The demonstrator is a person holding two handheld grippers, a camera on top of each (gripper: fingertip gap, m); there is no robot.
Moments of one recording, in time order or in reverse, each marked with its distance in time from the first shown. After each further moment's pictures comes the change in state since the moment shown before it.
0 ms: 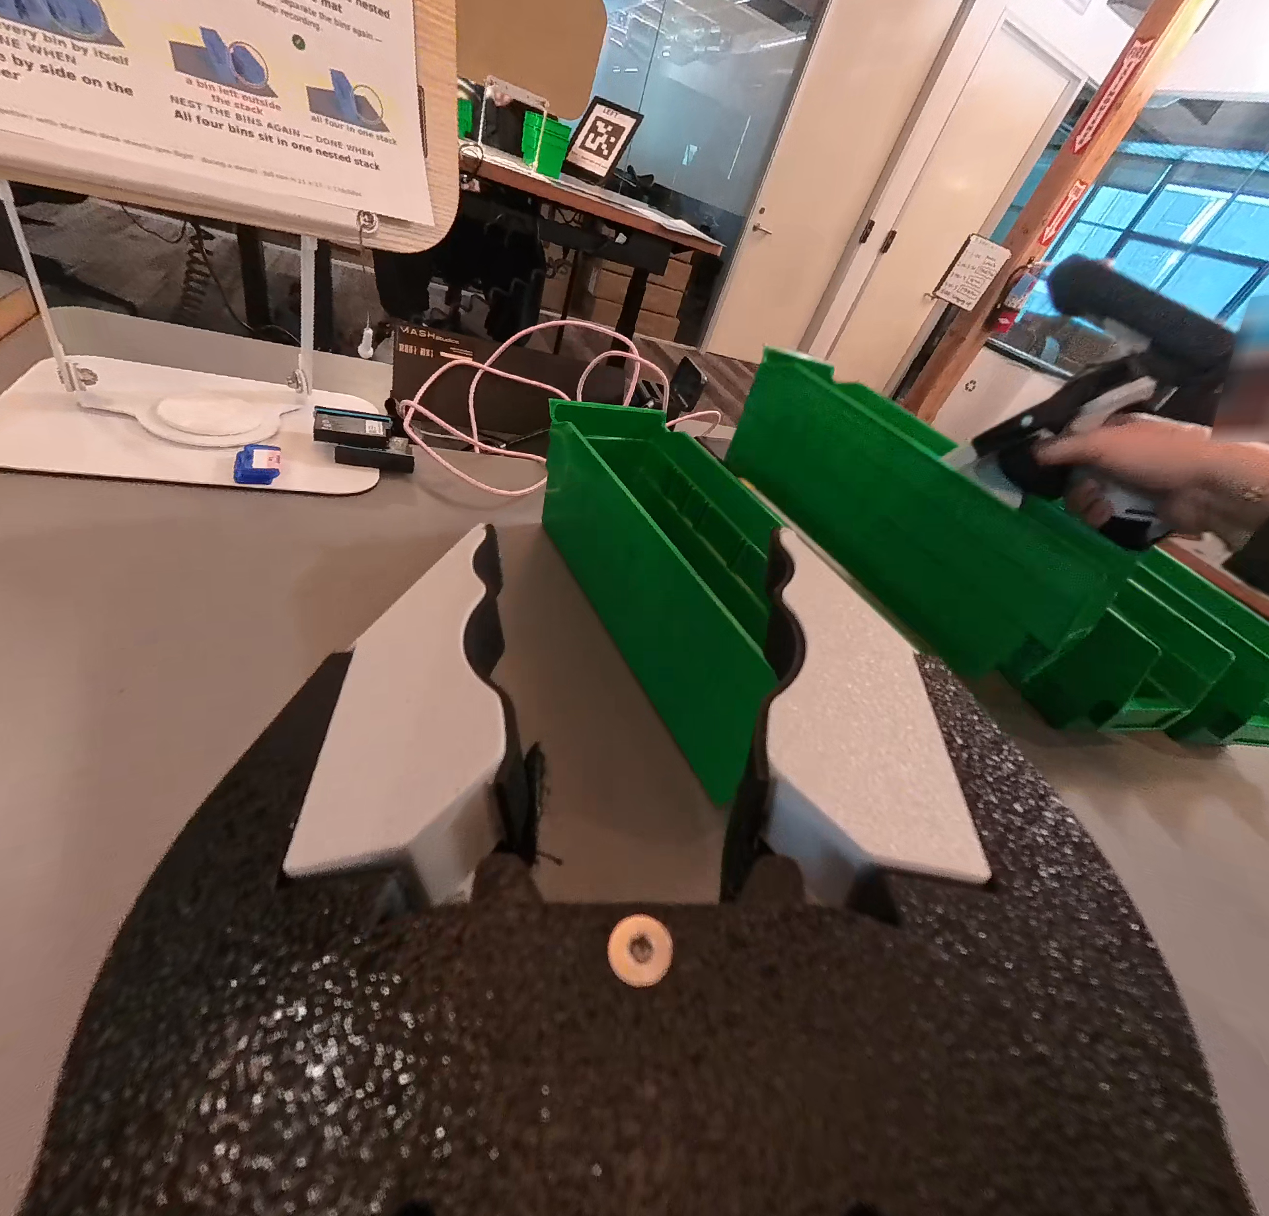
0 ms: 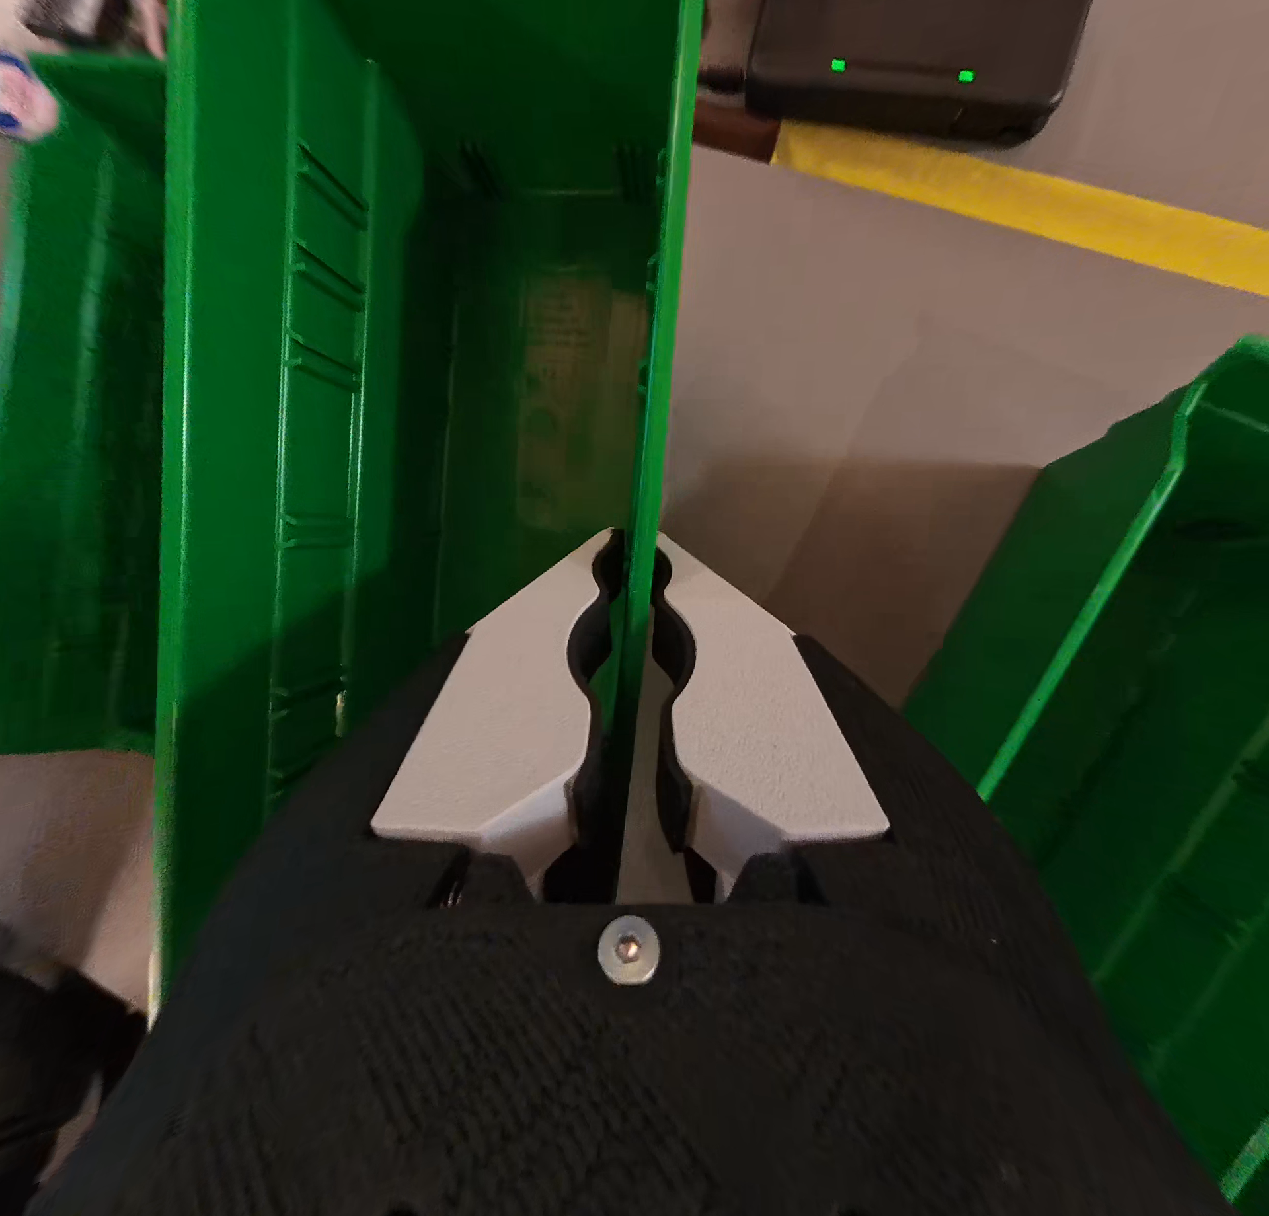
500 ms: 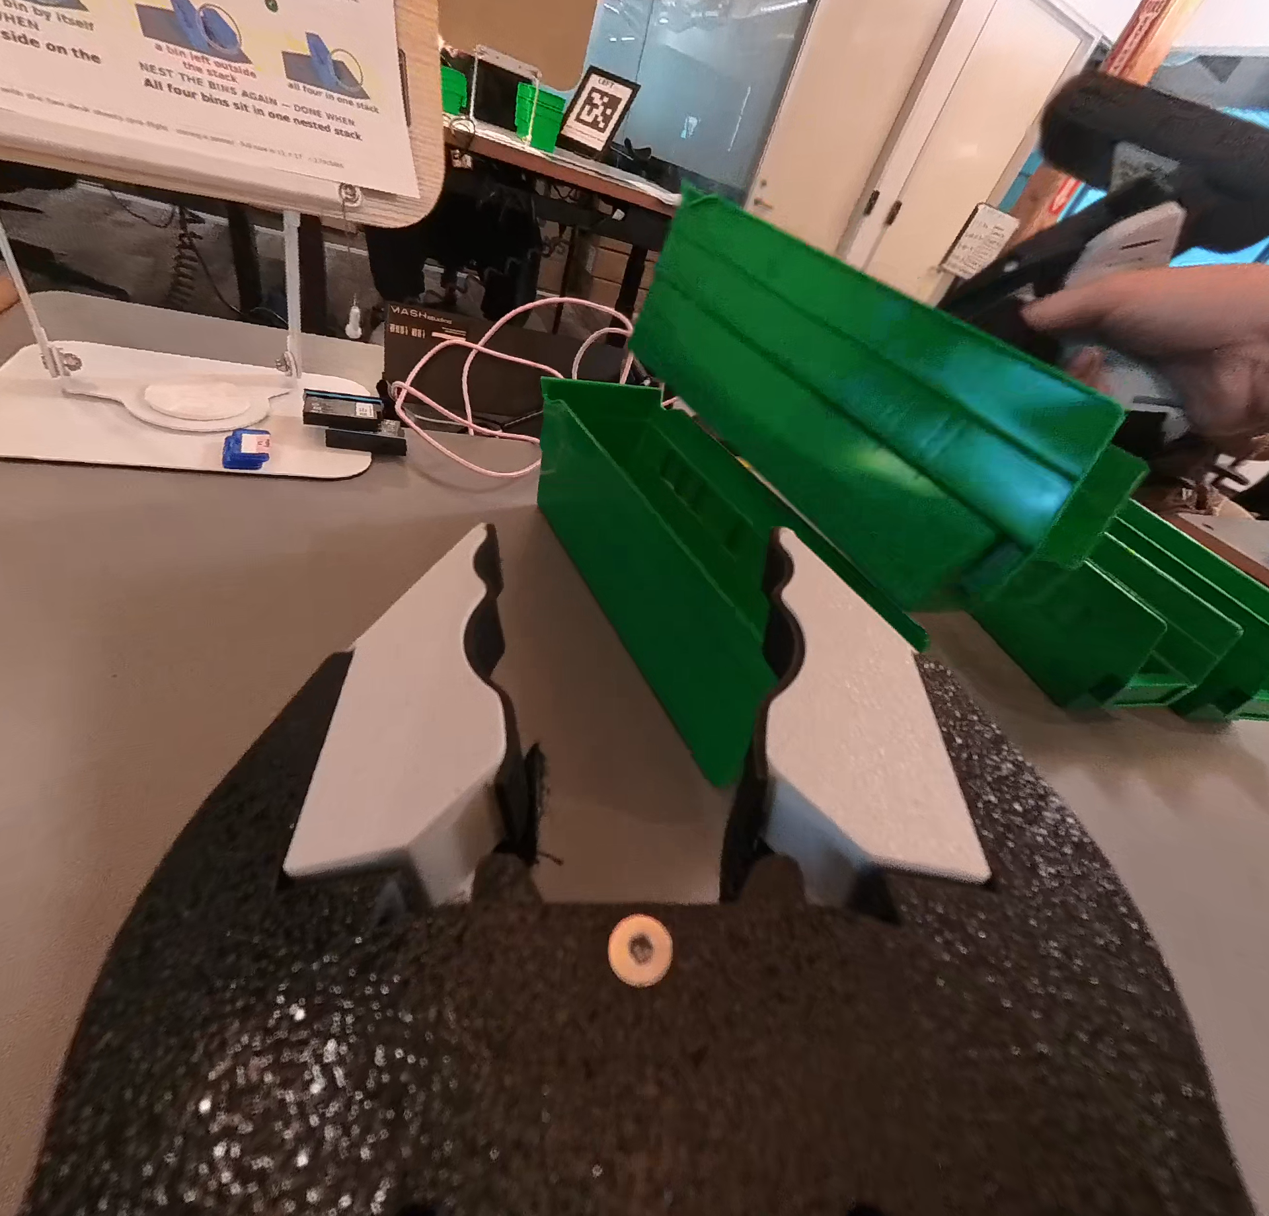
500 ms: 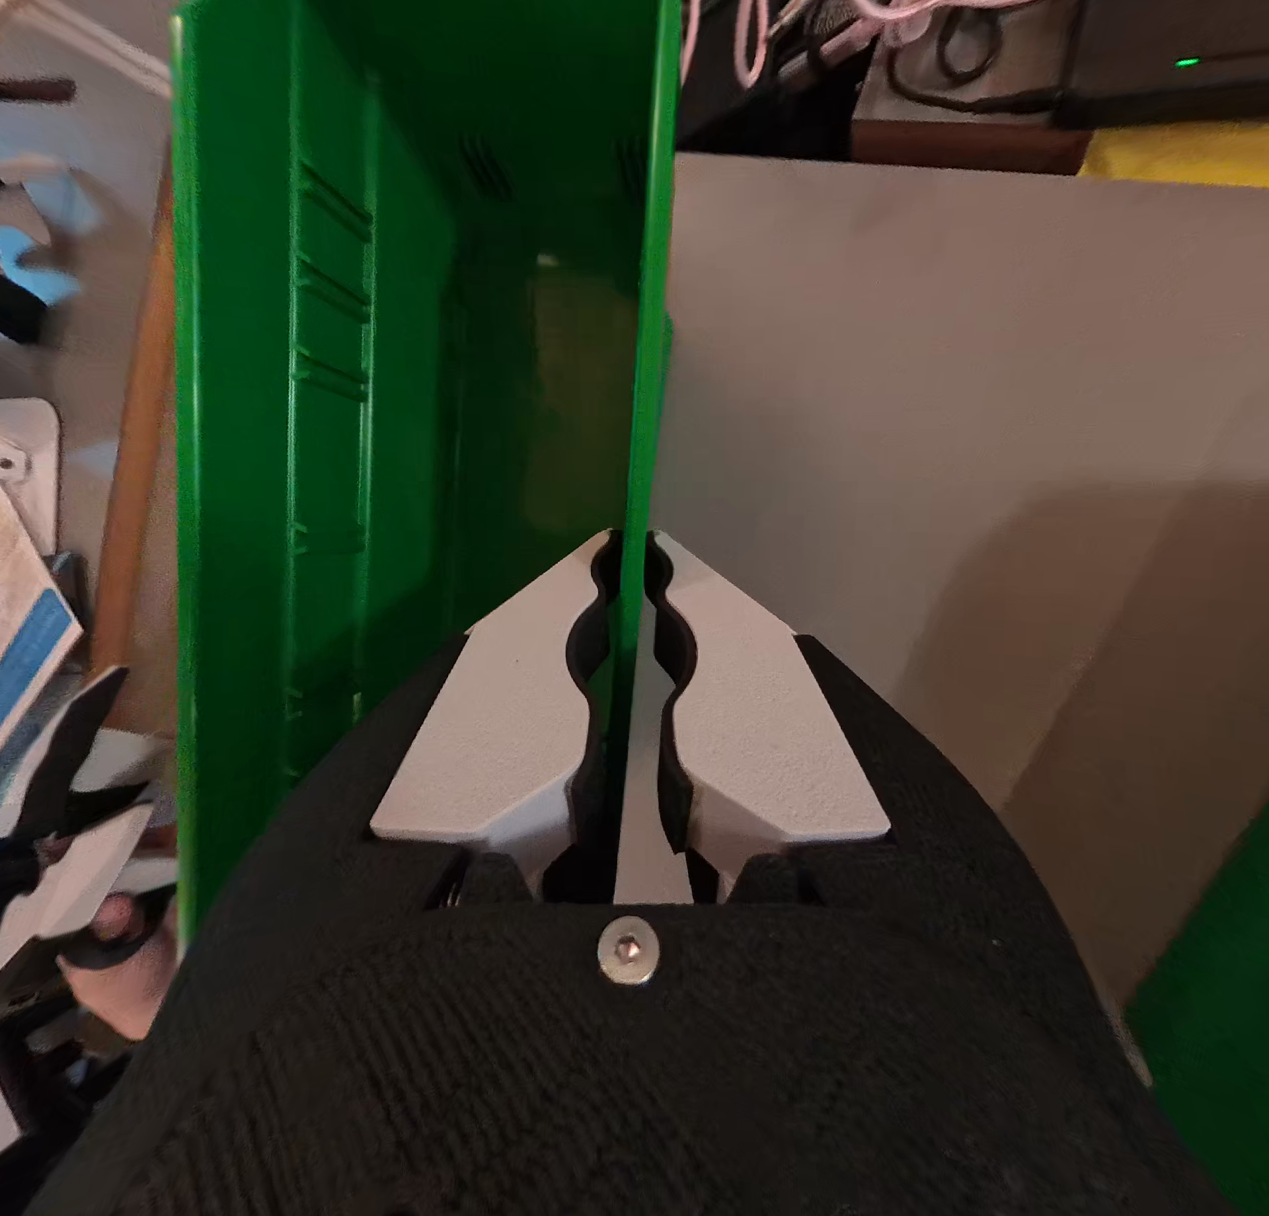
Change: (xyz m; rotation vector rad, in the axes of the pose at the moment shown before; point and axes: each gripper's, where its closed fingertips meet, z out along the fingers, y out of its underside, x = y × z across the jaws) left arm 0.005 0.009 0.001 -0.029 0.001 0.017; right arm -0.124 -0.035 -0.008 0.017 -0.138 0.152
